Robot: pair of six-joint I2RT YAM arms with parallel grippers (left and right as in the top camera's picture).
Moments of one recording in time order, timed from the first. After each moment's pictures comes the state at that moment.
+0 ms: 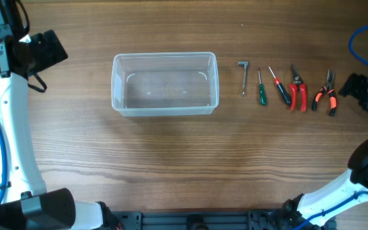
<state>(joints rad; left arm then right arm) 0.22 1.61 1.81 -1.20 -0.17 -0.26 -0.63 1.95 1.51 -0.95 -0.09 -0.07</state>
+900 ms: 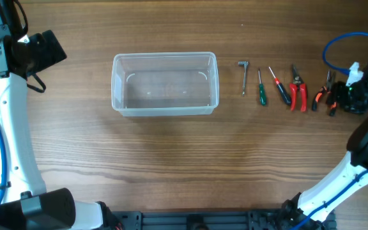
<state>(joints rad) 0.22 1.61 1.81 -1.20 -0.17 -0.26 -0.55 2.13 1.51 -0.88 -0.02 -0.21</state>
